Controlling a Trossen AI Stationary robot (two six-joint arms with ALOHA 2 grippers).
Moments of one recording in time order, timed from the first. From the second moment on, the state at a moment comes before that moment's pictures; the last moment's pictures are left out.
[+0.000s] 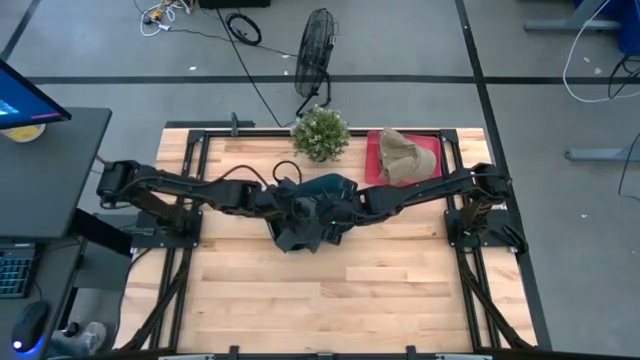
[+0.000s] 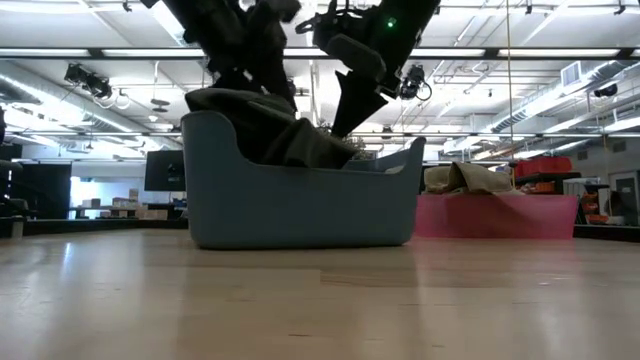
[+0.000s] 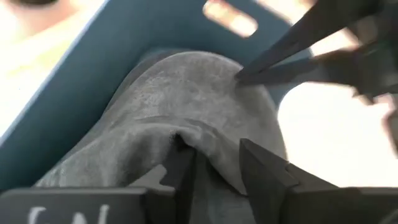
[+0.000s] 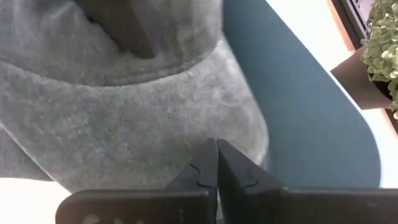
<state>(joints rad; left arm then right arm) -0.07 1.48 1.04 -0.38 -0.26 -0.80 0.11 1.82 1.43 -0.66 0.40 0.25</state>
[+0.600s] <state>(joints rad) -0.30 1.31 1.04 -0.46 -0.39 -0.72 0.15 1.78 1.43 -0.55 0.40 0.25</state>
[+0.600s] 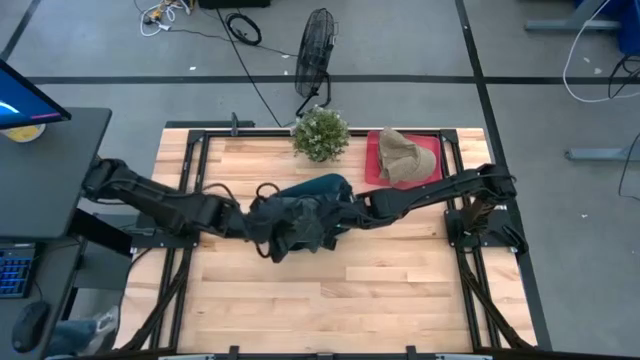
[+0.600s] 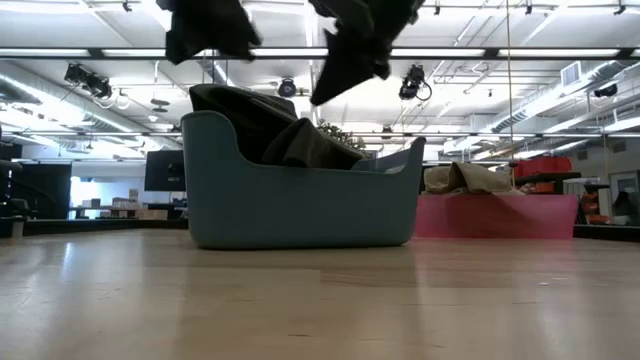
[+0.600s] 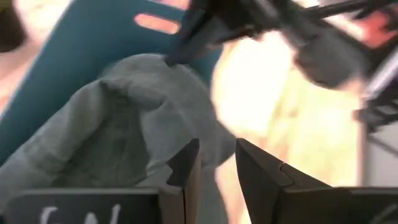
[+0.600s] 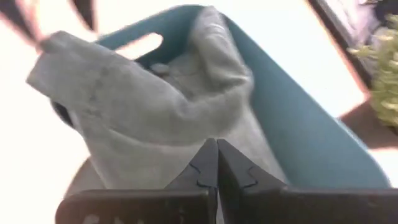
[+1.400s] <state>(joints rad) -0.23 1.63 1.04 -0.58 -0.47 -0.77 0.11 1.92 1.43 -0.49 0.35 0.33</state>
